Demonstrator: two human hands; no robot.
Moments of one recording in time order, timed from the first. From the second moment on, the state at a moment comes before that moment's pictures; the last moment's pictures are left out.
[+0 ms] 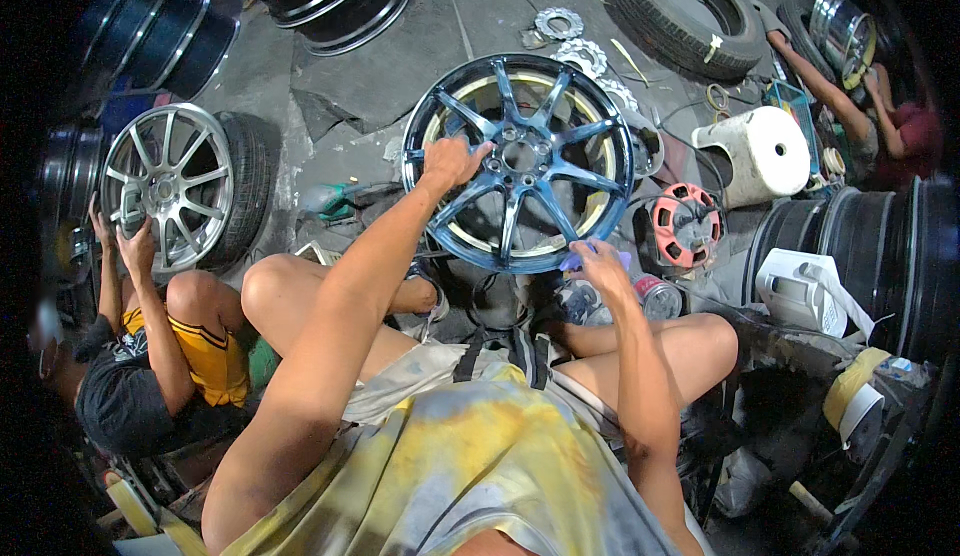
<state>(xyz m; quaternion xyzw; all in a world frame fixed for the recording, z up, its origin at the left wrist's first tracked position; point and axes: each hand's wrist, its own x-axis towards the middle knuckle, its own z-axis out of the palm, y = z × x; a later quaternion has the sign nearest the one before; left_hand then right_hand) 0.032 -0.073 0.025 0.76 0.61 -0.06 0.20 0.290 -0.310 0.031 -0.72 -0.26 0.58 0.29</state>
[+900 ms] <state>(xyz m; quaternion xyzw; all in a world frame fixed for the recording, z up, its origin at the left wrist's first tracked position) -0.203 0.003 0.327 0.78 0.53 0.33 0.07 0.348 -0.273 0.002 -0.83 -0.48 0.08 0.27</state>
